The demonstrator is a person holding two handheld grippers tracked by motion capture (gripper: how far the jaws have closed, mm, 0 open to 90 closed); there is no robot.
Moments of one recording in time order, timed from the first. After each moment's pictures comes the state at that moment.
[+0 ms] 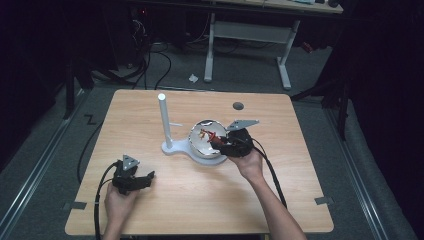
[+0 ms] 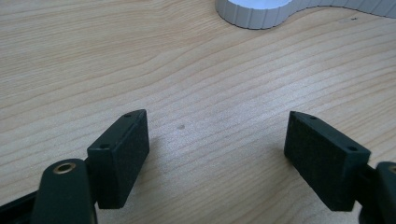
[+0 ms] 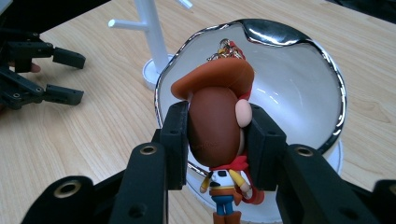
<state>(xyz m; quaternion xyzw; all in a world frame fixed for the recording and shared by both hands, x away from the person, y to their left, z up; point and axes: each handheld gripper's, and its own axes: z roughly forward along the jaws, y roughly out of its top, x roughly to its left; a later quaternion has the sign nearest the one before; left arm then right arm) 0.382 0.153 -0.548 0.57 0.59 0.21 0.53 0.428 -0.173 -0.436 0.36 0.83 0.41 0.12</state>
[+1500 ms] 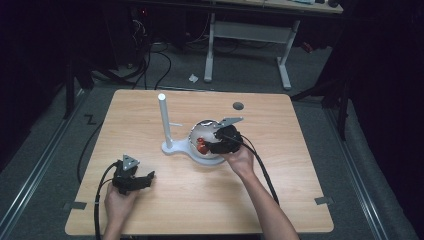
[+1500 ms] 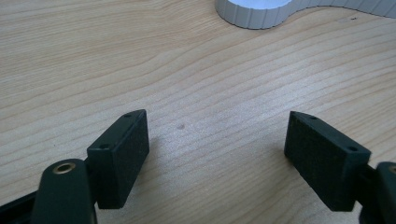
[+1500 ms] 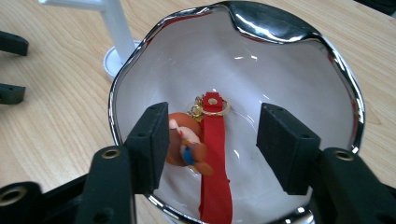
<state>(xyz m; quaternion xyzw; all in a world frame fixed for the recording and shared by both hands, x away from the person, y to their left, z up) 0.382 0.153 -0.548 0.57 0.59 0.21 0.53 0.451 -0.149 -0.451 0.37 0.84 0.36 0.16</state>
